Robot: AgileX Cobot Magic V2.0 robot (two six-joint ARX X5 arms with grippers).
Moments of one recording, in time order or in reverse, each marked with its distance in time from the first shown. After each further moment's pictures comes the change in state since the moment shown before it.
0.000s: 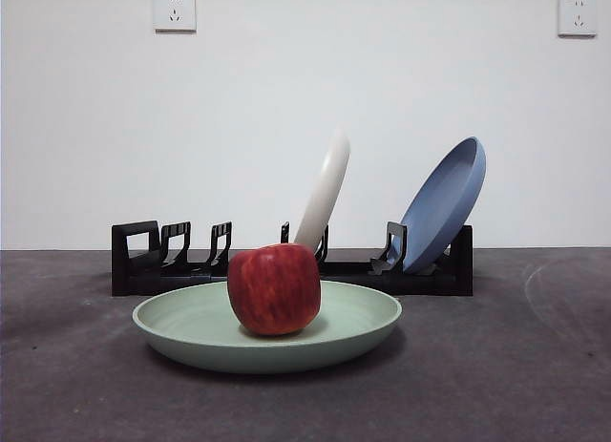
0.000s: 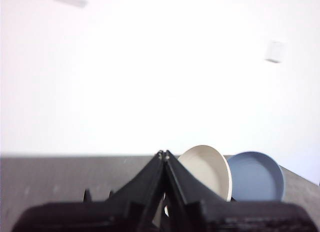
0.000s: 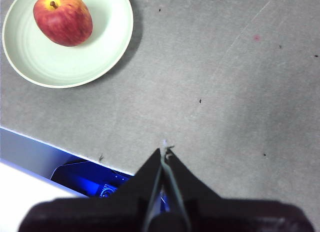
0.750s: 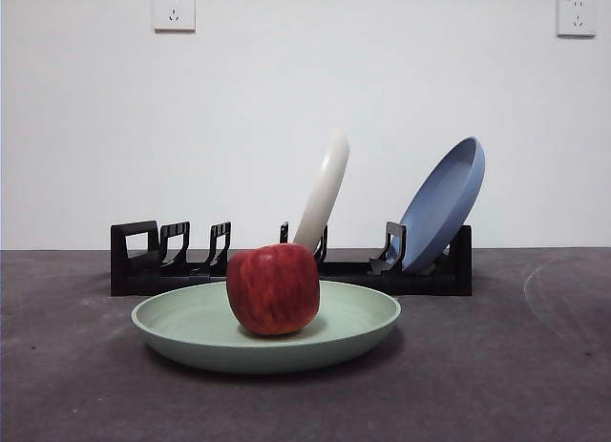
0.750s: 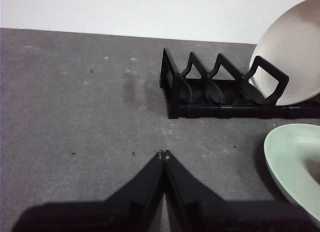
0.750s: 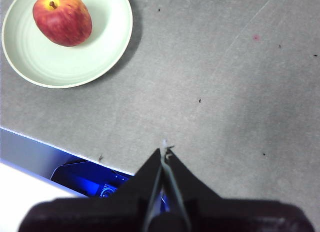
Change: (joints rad) left arm 0.079 -0.205 -0.284 -0.327 -0.146 0.090; right arm 0.000 0.000 0.000 0.000 0.000 0.000
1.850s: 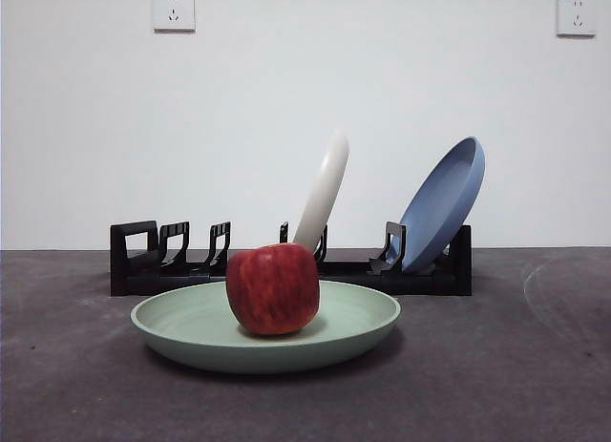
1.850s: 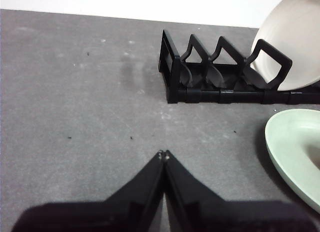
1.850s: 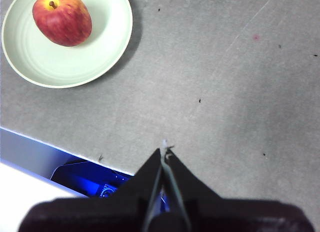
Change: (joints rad) left arm 0.000 0.072 0.000 0.006 0.004 -0.006; right arm 0.000 0.000 0.000 0.000 0.000 0.000
